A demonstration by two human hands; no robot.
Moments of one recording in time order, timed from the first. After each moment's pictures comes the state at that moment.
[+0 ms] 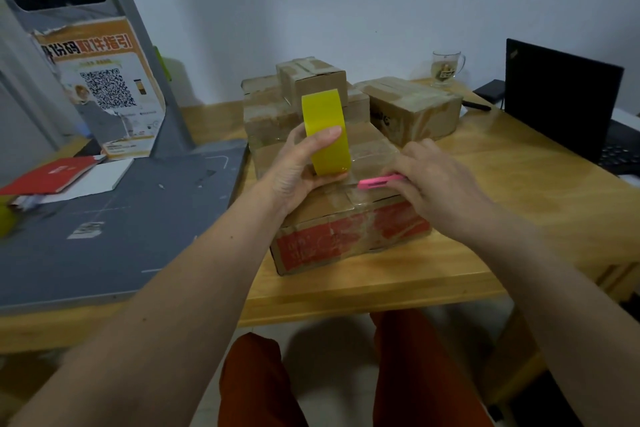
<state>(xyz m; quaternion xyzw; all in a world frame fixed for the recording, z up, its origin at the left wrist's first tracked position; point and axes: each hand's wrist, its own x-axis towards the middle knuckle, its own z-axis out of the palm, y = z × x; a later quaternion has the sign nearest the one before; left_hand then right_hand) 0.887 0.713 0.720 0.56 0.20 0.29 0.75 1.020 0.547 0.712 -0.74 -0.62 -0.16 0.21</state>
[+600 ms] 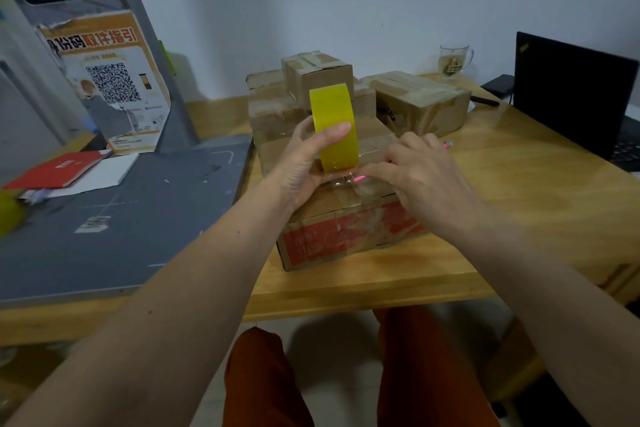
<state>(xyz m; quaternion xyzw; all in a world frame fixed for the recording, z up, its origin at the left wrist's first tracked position) 0.889 0.713 0.719 0.55 0.21 0.30 0.75 1.010 0.564 0.706 -0.65 -0.67 -0.30 0.18</state>
